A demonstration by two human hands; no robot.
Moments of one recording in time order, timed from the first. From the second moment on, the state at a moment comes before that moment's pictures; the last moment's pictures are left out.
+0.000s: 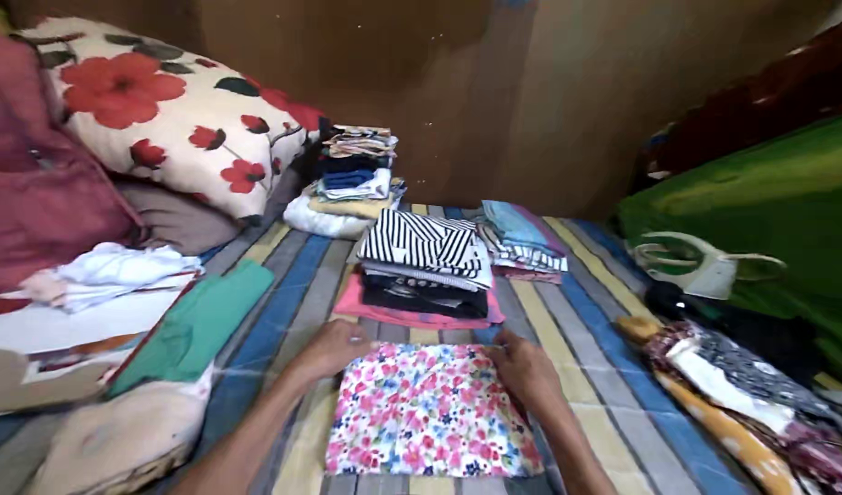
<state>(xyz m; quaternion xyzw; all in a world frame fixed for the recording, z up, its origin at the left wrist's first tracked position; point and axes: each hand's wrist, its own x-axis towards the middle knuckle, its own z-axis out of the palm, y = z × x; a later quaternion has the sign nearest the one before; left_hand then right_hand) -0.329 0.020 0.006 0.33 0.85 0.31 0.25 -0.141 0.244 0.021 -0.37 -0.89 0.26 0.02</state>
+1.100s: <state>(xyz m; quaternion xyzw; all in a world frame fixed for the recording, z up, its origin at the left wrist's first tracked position) -0.213 0.103 0.016 0.48 0.79 0.31 0.20 -0.136 0.216 -0.022 -0.27 -0.94 0.20 0.04</state>
